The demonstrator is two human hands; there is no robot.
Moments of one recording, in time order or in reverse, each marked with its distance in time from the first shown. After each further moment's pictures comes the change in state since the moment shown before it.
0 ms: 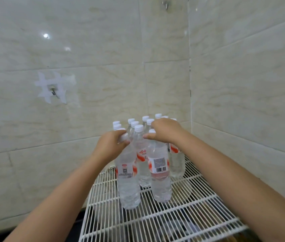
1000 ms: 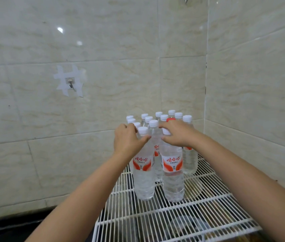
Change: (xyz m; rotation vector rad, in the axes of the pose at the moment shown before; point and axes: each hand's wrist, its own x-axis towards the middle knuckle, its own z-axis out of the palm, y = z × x) left_hand 0.001 -0.006 0.022 0.039 0.167 -0.167; right_hand -0.011 -0.010 0.011 0.200 0.001 -0.060
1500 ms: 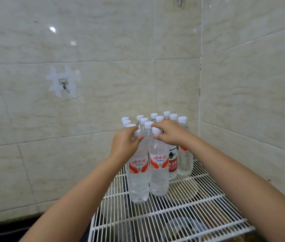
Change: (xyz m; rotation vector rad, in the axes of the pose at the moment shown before) left_hand 0.000 -0.005 0.005 -0.239 0.062 0.178; right_hand 0.010 -0.002 0.002 0.130 -0.001 -0.010
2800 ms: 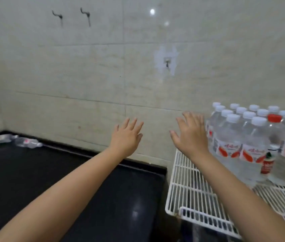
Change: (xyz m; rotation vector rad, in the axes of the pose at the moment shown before) left_hand -0.115 -0.114 -0.185 0.774 -0.281 -0.345; right_hand -0.012 -0.172 0.105 0.020 0.344 -0.273
